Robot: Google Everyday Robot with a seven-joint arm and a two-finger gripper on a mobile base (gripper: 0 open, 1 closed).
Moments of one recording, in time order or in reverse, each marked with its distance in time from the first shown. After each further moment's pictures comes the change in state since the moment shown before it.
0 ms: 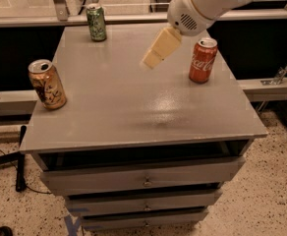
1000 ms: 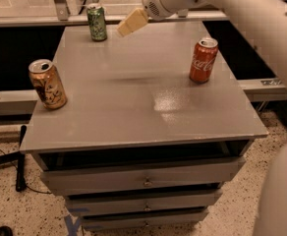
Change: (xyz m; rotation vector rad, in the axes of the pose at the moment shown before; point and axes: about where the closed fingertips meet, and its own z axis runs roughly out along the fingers) arm -0.061 -0.116 0.105 0.147 -0.244 0.100
